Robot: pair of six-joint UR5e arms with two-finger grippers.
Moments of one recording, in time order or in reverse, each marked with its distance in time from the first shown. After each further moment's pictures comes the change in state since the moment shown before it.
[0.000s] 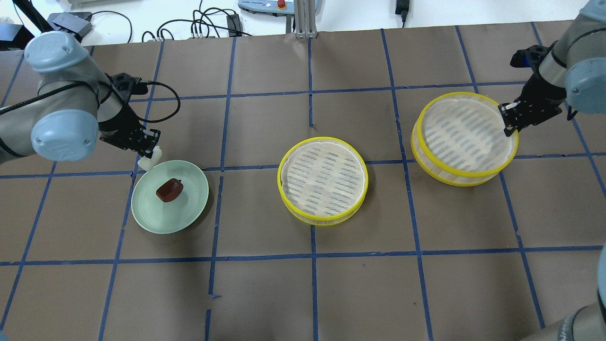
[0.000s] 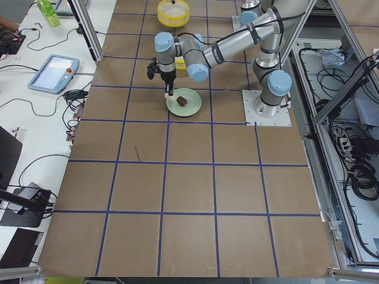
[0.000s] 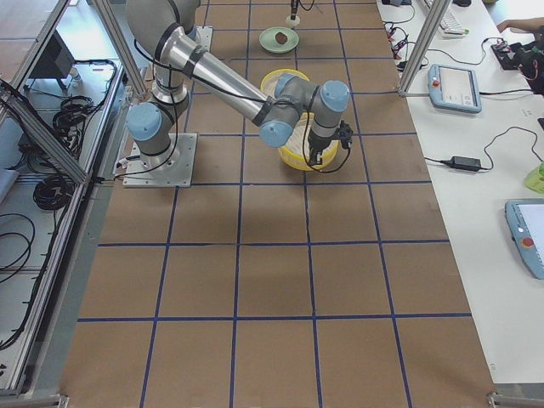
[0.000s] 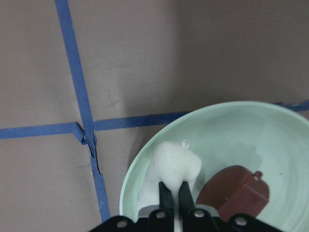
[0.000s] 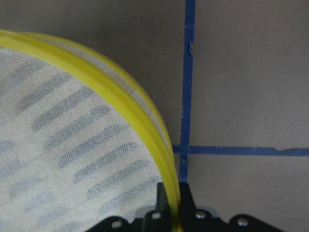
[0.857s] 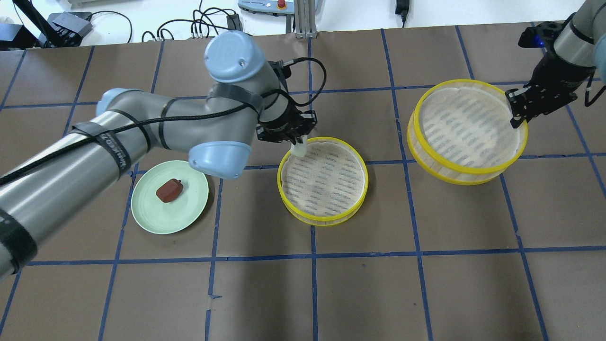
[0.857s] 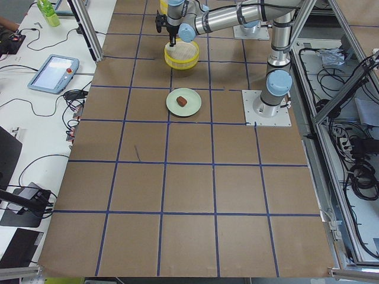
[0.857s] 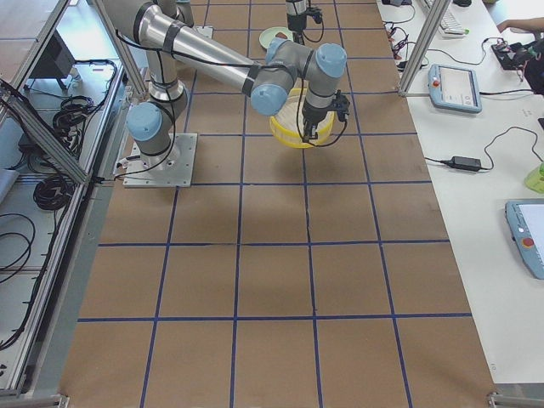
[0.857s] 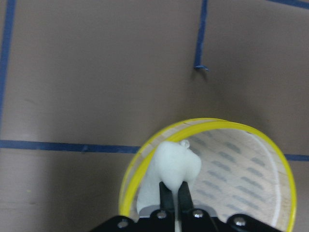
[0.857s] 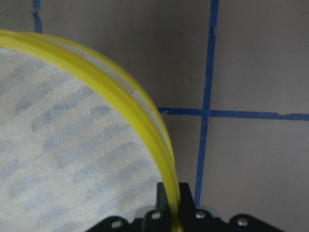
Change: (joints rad) left arm -0.522 -0.140 0.069 0.293 -0.187 -0.798; right arm 0.049 -0.097 -0.032 0.150 0.006 0.024
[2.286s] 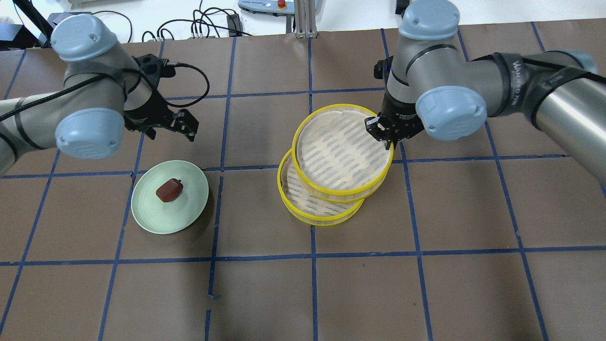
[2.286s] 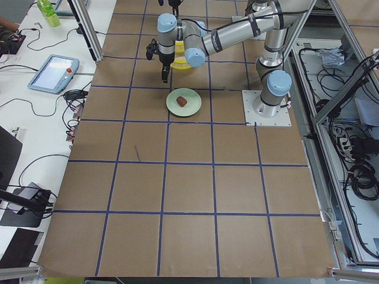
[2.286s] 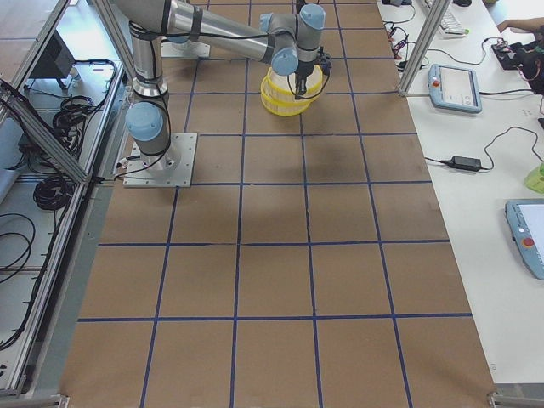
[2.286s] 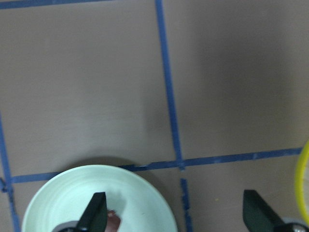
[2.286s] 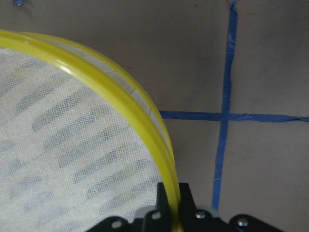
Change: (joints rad) left arm 0.499 0.145 -0.104 -0.227 0.170 0.814; right arm 0.480 0.072 0.079 -0.187 0.005 0.472
